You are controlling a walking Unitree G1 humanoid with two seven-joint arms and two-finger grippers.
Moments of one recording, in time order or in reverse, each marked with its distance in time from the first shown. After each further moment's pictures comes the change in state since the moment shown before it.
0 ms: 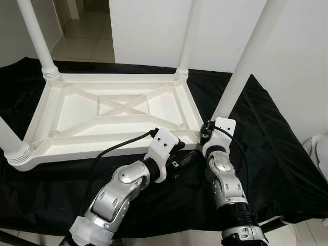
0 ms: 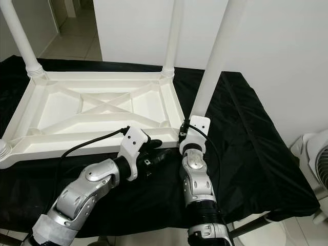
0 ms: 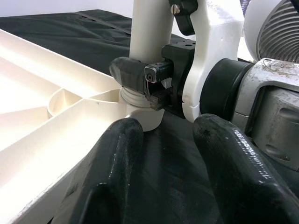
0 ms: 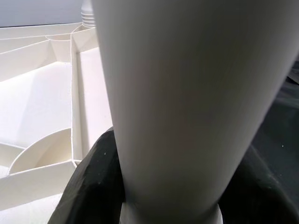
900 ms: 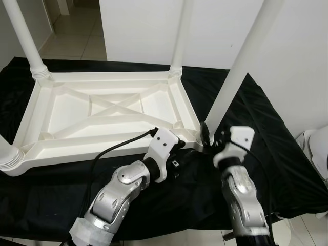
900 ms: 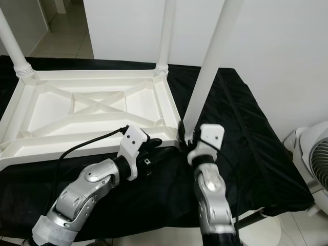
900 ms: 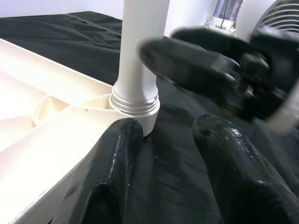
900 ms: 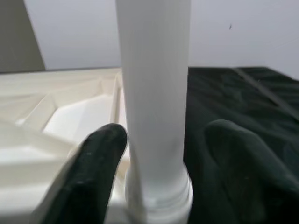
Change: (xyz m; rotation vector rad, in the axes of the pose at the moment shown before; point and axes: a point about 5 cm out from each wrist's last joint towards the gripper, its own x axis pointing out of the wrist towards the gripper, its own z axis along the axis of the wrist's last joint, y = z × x) left arm -0.002 -0.001 0.003 0.002 -0.016 0.009; right arm -0.057 -0.025 0.013 0.019 -0.215 0.286
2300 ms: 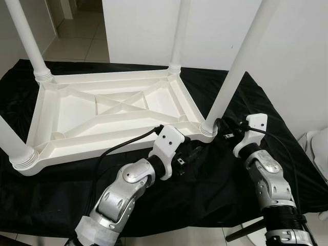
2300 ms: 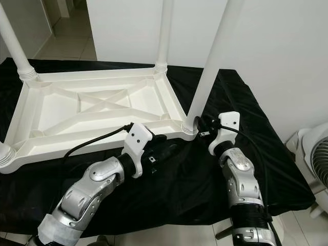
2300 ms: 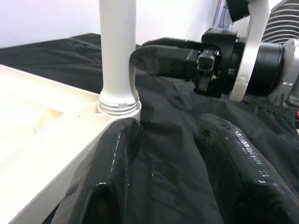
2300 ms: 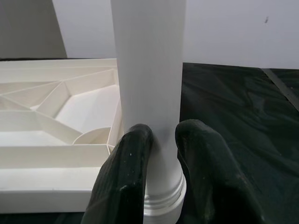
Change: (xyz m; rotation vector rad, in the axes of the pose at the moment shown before) left arm 0.009 -0.006 0.011 0.058 -0.060 0.000; right arm 0.048 -0.051 0.005 -0.024 0.060 0.153
